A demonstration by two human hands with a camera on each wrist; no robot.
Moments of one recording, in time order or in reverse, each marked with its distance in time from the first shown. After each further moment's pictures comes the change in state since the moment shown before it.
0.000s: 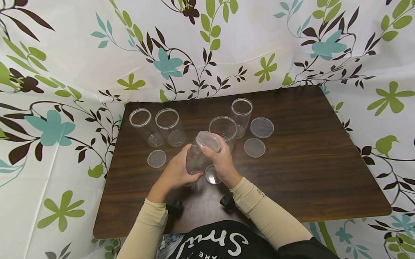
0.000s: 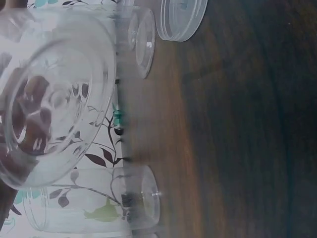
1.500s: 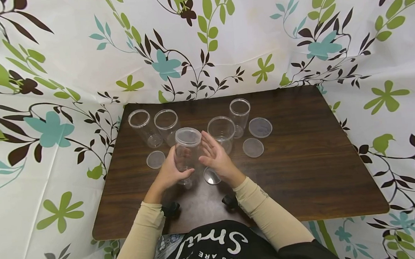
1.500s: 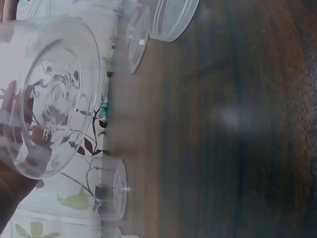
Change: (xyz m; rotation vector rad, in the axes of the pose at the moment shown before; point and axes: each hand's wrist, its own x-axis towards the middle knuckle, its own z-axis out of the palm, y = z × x) left_hand -0.010 -0.021 0.001 -0.440 0.089 -0.110; right_hand -0.001 -0.010 -0.013 -0.025 -0.404 0.055
